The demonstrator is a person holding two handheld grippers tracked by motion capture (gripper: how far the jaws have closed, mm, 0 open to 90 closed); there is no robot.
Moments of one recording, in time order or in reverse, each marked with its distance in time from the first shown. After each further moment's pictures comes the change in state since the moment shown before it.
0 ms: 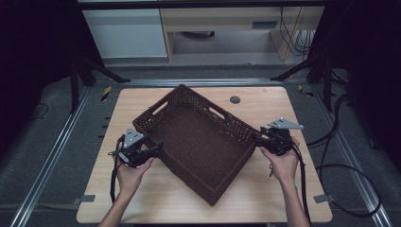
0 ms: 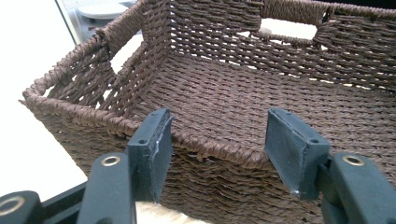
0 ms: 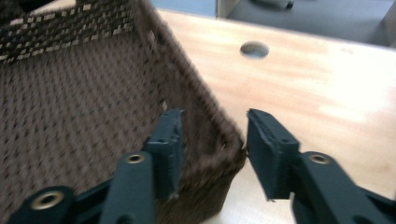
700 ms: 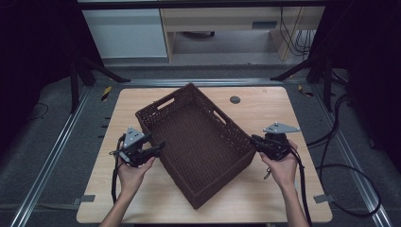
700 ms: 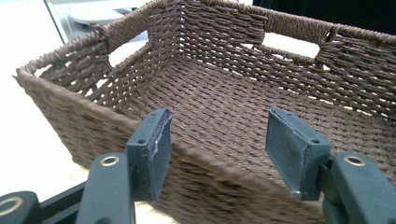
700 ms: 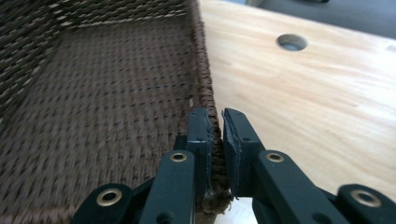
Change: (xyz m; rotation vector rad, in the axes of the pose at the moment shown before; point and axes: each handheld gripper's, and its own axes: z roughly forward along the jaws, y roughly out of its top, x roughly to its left) left arm -0.006 0.003 0.002 -0.023 -0.019 -0.008; right arm 0.016 -0.004 -0.012 0.073 0.118 -0.060
